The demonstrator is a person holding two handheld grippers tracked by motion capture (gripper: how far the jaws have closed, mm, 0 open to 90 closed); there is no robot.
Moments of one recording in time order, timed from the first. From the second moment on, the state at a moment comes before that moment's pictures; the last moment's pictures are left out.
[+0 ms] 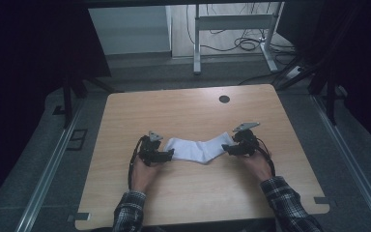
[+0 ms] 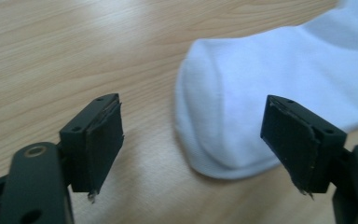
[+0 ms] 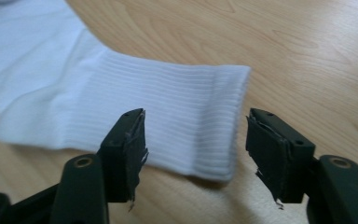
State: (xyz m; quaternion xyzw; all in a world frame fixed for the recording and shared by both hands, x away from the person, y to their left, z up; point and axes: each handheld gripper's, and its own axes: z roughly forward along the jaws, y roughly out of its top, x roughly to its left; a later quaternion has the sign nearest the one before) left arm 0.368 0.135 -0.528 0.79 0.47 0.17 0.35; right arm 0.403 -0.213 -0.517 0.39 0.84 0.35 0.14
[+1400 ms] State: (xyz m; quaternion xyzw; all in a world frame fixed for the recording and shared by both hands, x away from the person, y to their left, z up) left arm 0.257 0.173 -0.533 0.82 0.44 0.17 0.33; right arm 0.315 -0.286 -0.521 0.37 0.85 0.35 0.14
